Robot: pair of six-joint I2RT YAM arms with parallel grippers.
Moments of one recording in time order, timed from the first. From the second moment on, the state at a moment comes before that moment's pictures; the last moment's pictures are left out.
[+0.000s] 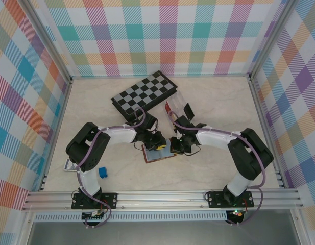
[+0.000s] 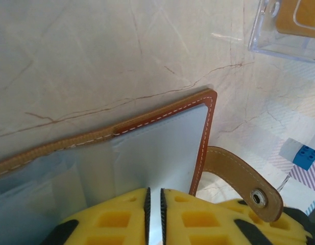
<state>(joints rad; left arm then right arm) -0.67 1.84 1.01 -0.22 0.51 -1.05 0.69 1.66 0.91 -0.49 -0.32 0.74</state>
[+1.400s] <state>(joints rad) -0.60 1.66 0.93 -0.45 0.34 -1.01 0.69 1.72 0.96 -0.53 -0.30 0.76</state>
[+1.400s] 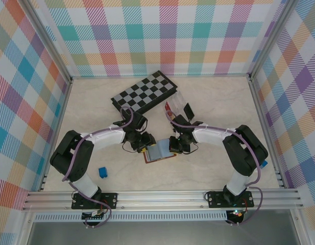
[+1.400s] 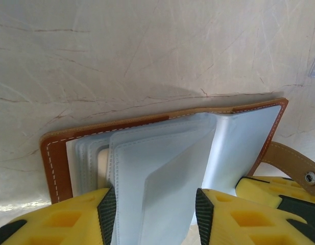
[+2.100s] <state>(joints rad) -0.61 1.73 0.96 -0.36 0.46 -1.01 0.69 1.73 0.96 -0.53 -0.30 0.76</state>
